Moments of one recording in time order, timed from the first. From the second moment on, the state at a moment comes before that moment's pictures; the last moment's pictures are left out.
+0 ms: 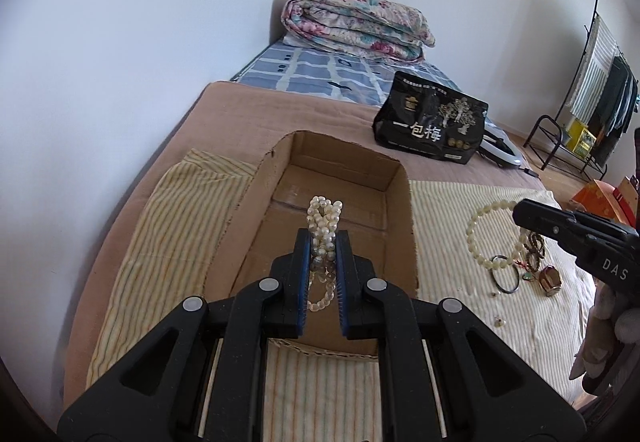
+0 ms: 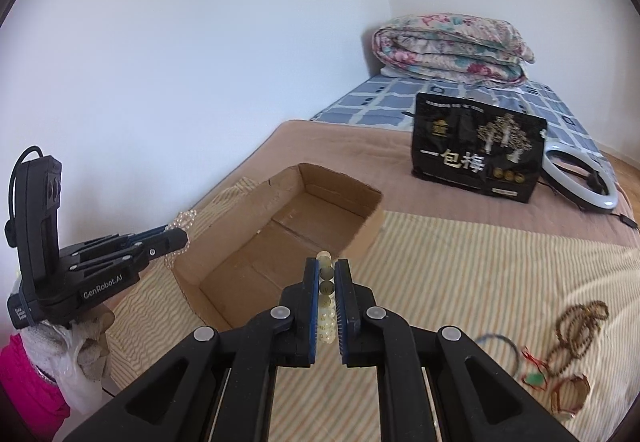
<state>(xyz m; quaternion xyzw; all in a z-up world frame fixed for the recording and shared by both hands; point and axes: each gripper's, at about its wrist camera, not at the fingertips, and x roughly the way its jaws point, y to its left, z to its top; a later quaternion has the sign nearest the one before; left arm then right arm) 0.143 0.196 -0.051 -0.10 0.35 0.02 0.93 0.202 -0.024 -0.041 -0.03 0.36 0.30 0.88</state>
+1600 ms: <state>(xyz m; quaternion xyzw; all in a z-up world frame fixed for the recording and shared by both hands) 0.159 0.211 -0.087 -0.13 0.38 0.04 0.91 0.249 0.011 -0.078 -0.04 0.36 0.27 0.89</state>
